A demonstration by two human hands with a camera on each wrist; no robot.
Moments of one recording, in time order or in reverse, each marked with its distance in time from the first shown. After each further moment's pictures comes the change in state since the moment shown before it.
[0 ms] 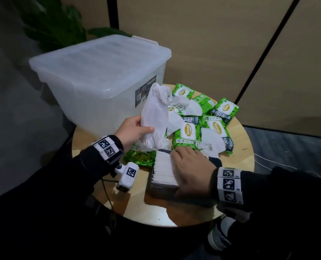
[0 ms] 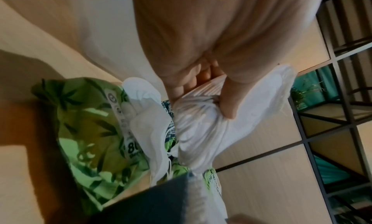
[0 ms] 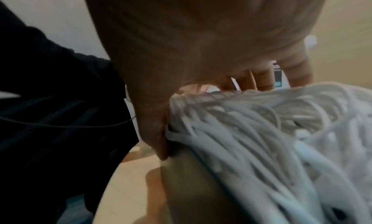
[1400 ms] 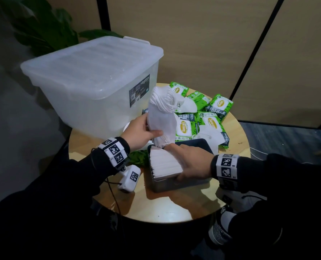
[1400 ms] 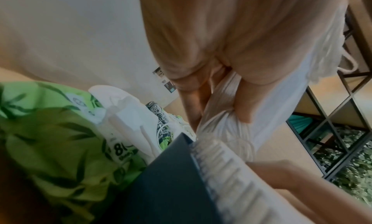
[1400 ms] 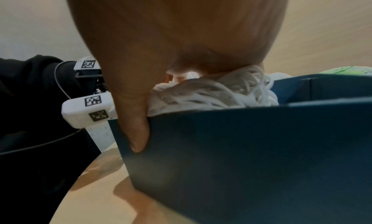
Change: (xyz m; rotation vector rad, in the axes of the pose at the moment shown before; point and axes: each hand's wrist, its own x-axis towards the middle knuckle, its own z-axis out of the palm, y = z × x) left_hand -0.015 0.013 0.024 0.347 -0.098 0.153; right_hand 0.020 0.040 0.017 0.409 -0.052 -0.024
